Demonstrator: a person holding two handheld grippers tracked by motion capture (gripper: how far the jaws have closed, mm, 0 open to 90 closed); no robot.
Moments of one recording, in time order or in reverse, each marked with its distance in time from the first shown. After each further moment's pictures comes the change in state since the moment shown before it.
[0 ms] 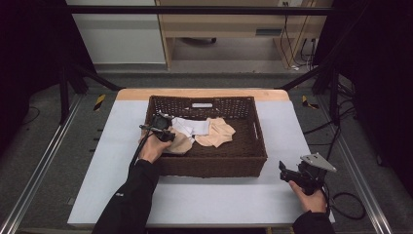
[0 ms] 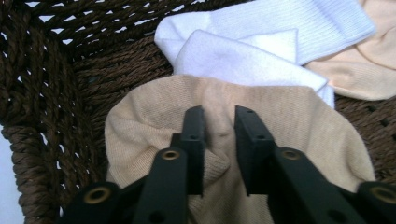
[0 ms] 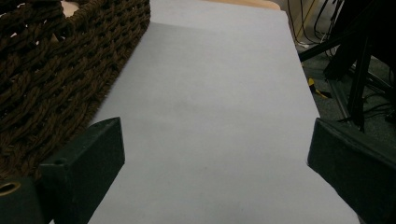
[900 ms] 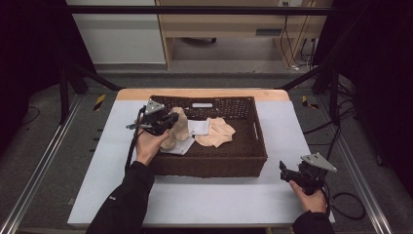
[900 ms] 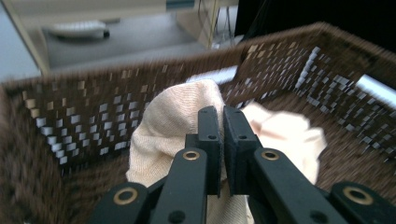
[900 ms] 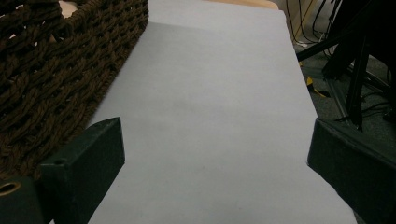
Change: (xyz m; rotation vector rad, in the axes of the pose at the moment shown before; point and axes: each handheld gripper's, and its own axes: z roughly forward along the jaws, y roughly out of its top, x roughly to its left) left arm -0.003 0.015 -0.059 -0.479 -0.161 -0.038; right arm -0.001 0.000 -0.001 0.003 -0.006 0.002
